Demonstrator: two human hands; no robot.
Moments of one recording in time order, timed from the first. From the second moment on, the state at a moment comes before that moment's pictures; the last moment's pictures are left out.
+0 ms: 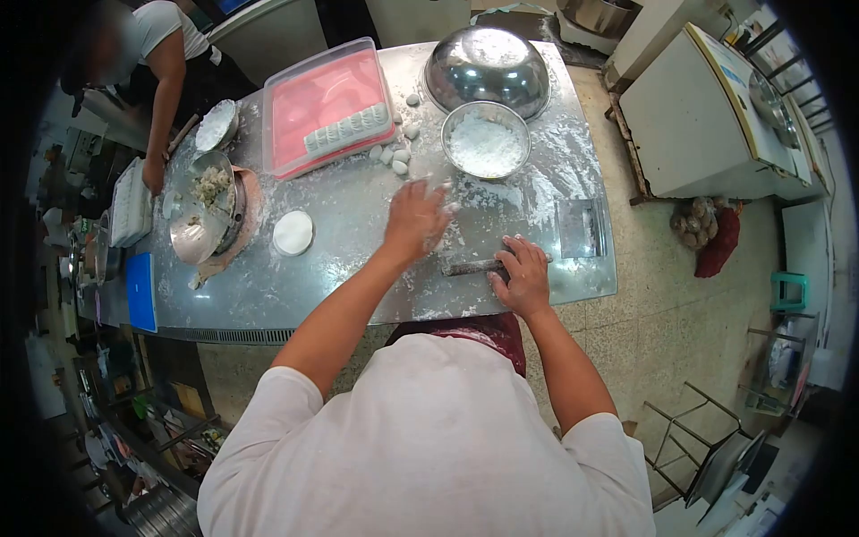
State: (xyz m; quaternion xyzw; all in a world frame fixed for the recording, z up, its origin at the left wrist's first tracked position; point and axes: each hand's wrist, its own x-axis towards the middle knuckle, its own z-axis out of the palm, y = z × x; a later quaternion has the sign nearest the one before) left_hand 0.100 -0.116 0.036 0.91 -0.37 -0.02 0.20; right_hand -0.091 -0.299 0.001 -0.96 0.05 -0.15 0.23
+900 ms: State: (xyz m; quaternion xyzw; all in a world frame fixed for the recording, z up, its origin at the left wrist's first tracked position) left_hand 0.095 -0.071 0.029 0.86 -0.44 -0.17 0.21; right_hand -0.091 -0.299 0.002 -0.96 0.06 -0.16 0.24
